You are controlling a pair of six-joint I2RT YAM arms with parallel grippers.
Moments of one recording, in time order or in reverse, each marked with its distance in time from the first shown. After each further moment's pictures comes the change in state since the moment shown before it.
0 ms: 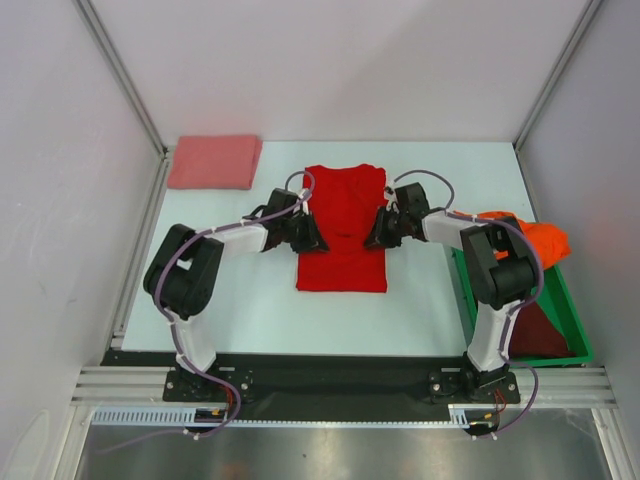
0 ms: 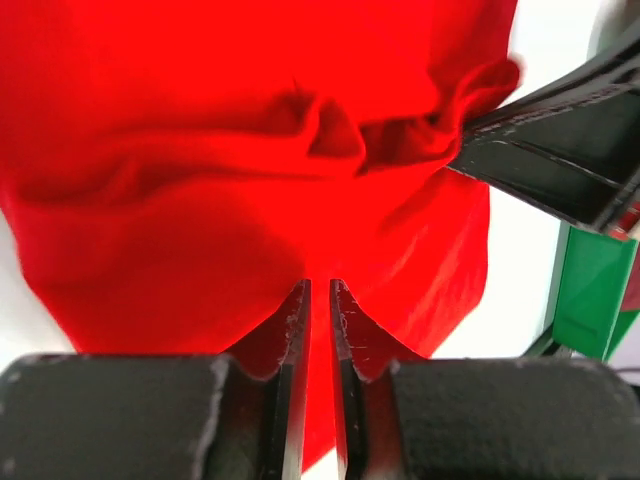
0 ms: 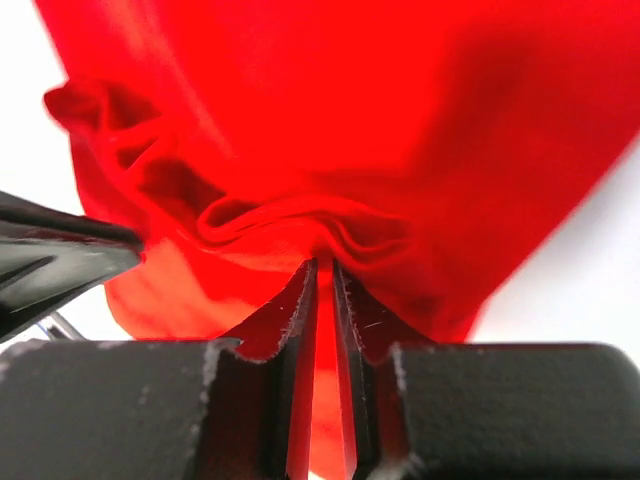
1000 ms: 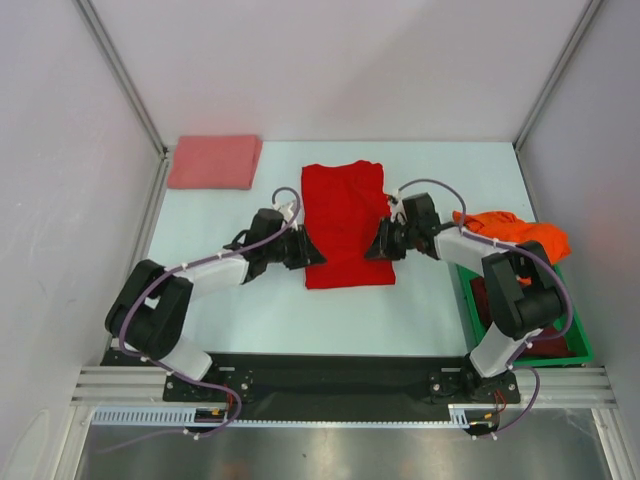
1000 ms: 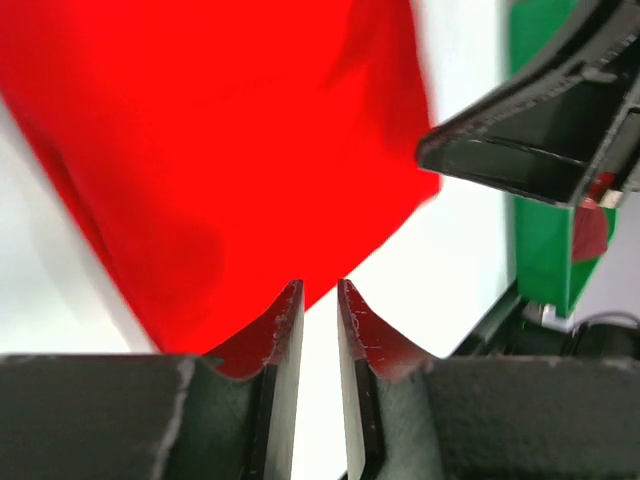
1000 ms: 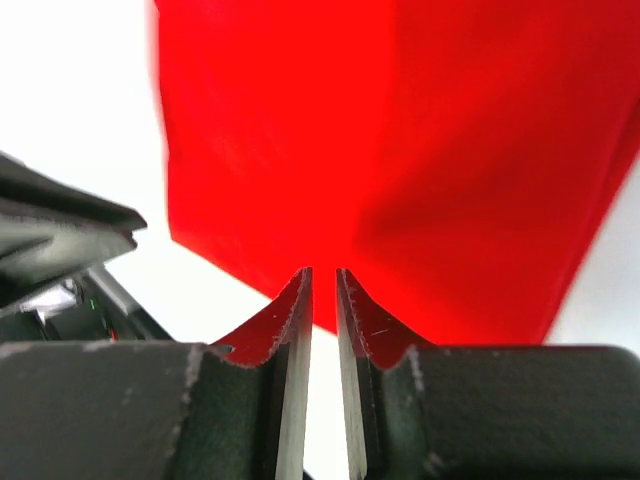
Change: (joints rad) left arm -0.033 -0.303 -0.287 0.183 -0.009 -0.061; right arm 0.009 -0.214 -0.159 0.004 -0.062 -0.003
